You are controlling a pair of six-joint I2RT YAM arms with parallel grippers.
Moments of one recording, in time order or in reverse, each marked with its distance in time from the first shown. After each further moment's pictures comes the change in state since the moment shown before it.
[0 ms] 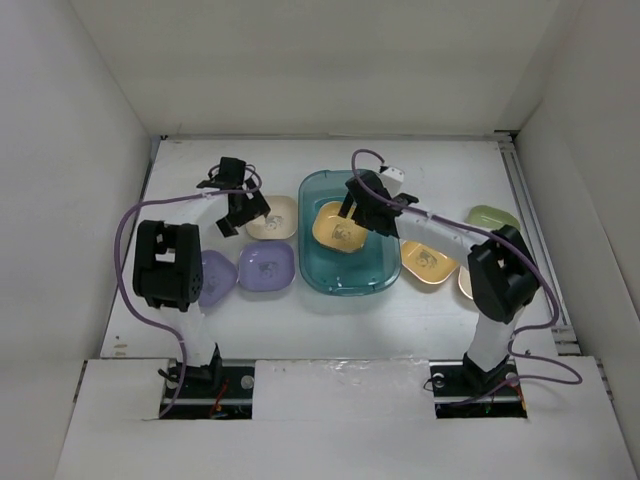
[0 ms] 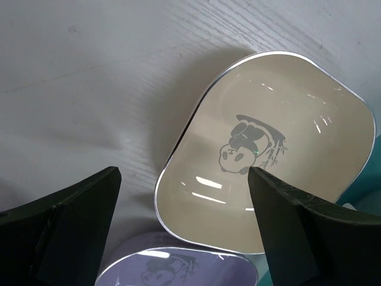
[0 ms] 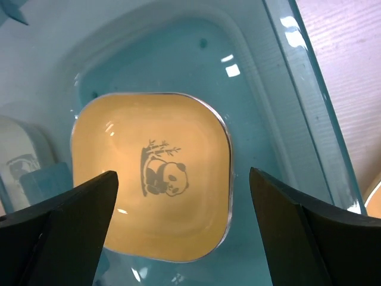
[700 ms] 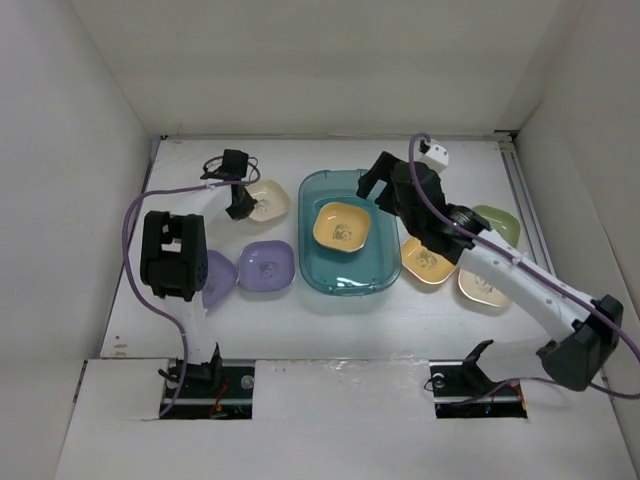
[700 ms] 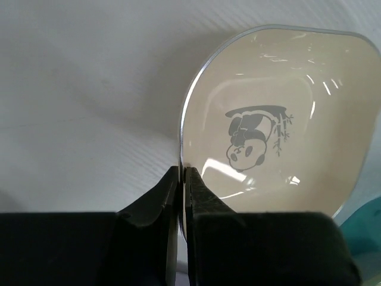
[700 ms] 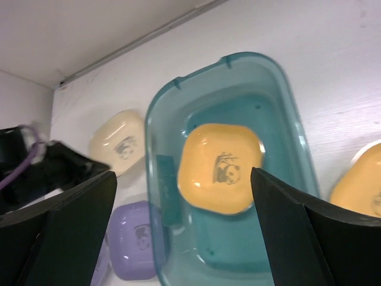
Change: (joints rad) left arm -0.001 0.114 0.130 -0.020 -0.118 -0.079; right arm 0.073 -0.473 -0.046 0.027 0.087 -0.111
